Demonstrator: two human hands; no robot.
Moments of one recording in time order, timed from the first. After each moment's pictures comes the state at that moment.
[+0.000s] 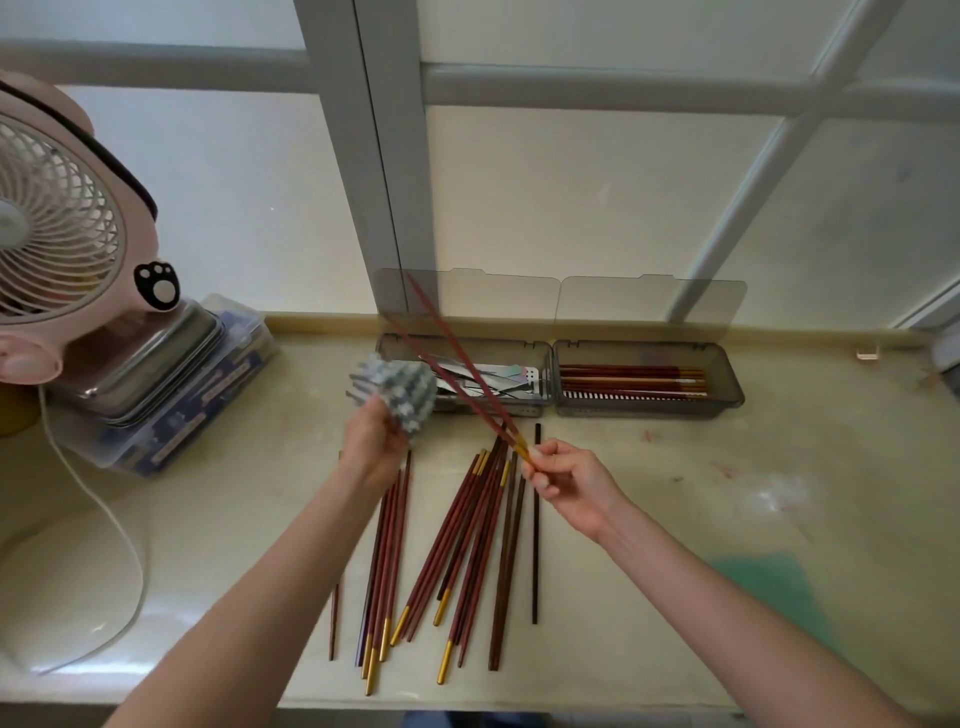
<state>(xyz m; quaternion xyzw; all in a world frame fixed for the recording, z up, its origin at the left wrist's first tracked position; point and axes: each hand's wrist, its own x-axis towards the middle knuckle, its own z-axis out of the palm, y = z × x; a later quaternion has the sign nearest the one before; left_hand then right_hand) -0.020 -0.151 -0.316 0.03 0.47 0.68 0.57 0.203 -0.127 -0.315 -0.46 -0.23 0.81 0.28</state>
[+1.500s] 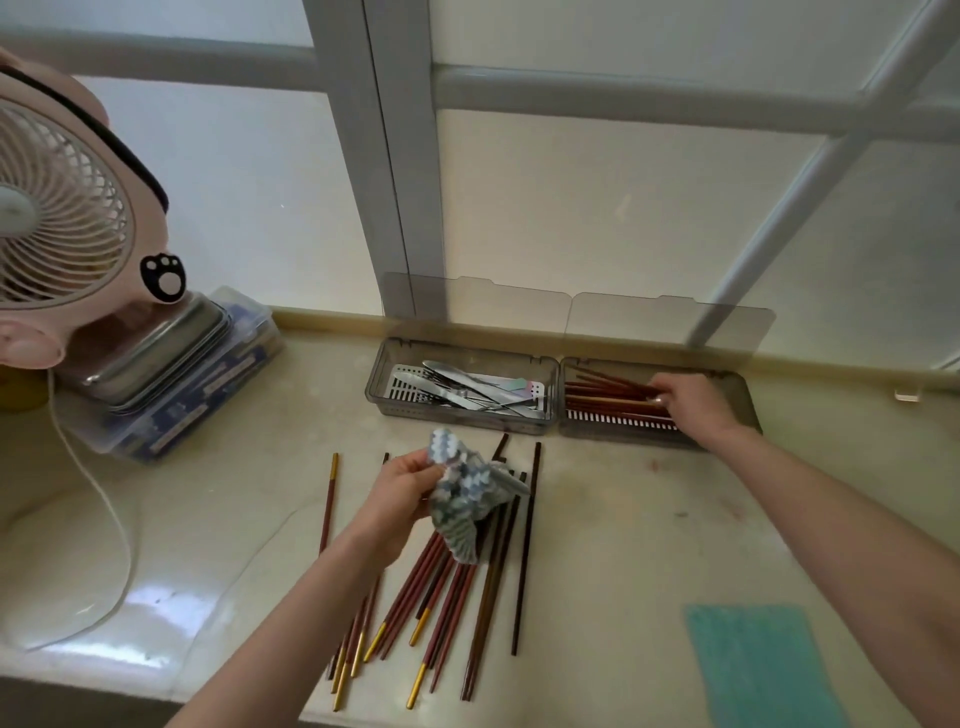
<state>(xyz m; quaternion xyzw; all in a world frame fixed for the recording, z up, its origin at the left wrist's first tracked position) 0.035 -0.186 -0.296 0.20 0.64 0.46 0.59 0.314 0.059 -0.346 -0.60 -0.78 0.20 0.03</state>
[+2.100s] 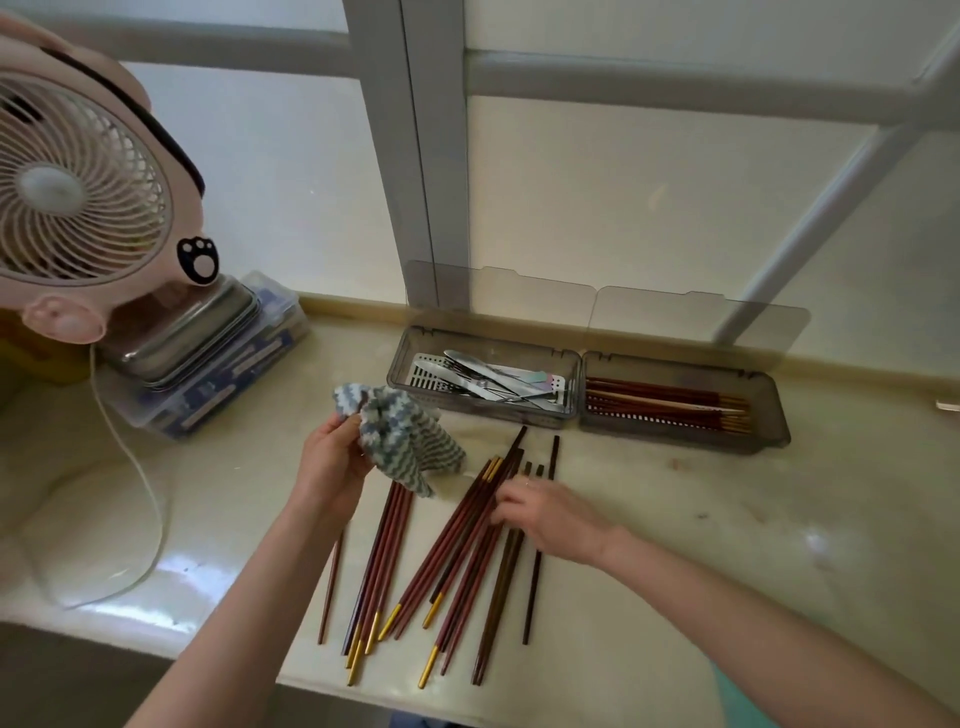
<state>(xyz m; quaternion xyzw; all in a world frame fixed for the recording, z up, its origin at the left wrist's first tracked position) -0.021 -0.197 -0.288 0.07 0.58 0.67 0.46 0.211 -0.097 -0.410 -0.11 -0.98 0.15 0.09</state>
